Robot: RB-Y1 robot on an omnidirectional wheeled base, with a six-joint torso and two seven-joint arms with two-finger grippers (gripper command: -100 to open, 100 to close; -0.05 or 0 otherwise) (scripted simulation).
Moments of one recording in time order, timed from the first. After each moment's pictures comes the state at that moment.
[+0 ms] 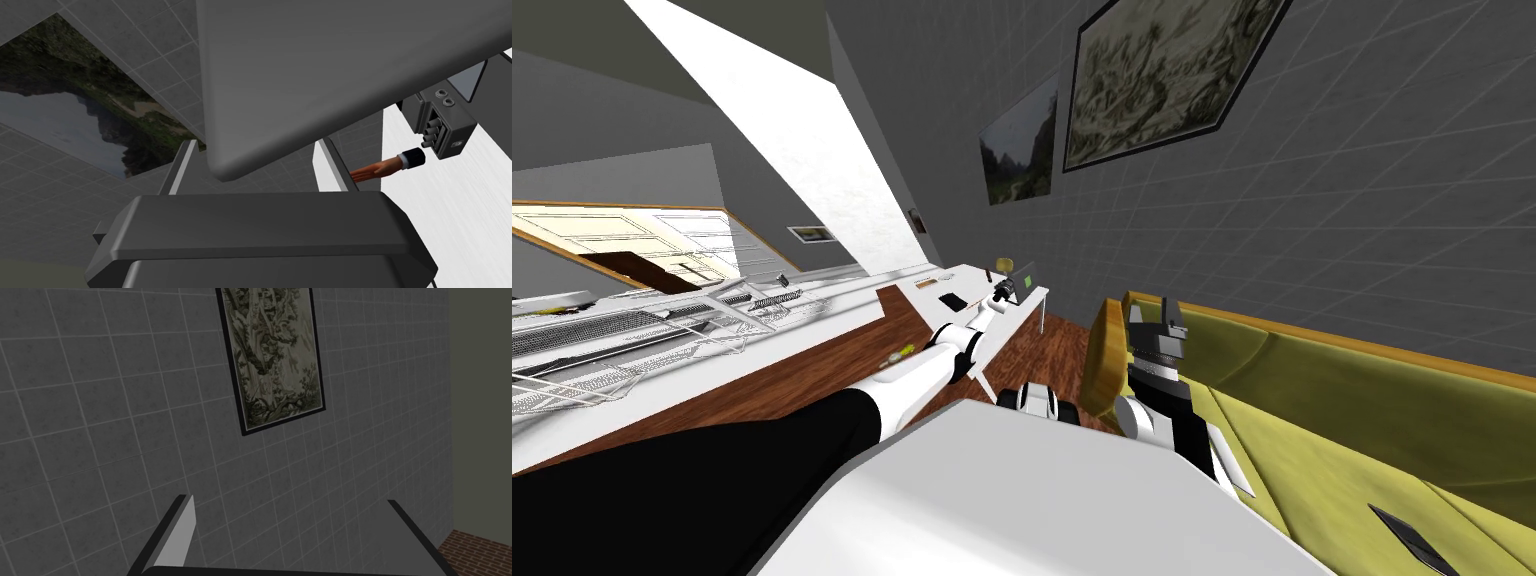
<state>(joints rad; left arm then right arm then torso) -0.89 0.22 0.09 -0.54 -0.21 -0.17 0.00 0.48 0.01 0.03 -2.24 -0.09 -0.50 0.11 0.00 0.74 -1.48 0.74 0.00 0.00</state>
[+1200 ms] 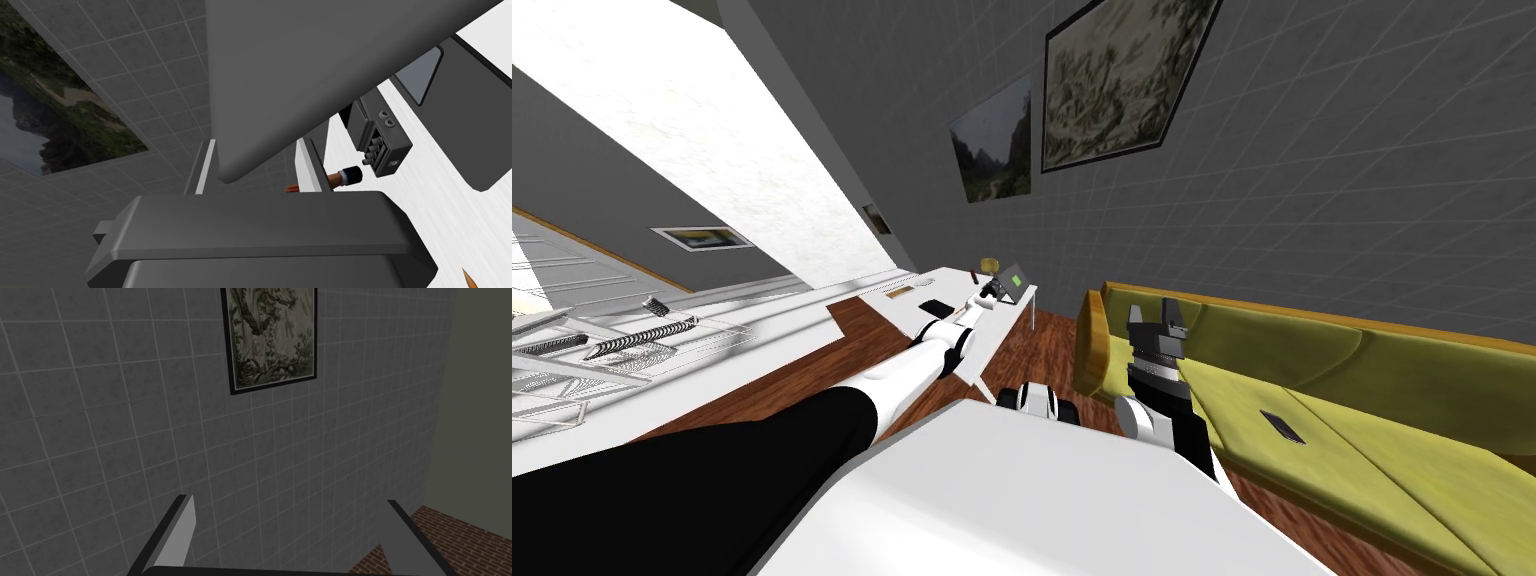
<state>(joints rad) -0.88 0.36 0.06 -0.52 0.02 -0.06 0.10 0.48 0.01 0.03 -2.24 -0.09 -0.50 0.11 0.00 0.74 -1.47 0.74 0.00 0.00</state>
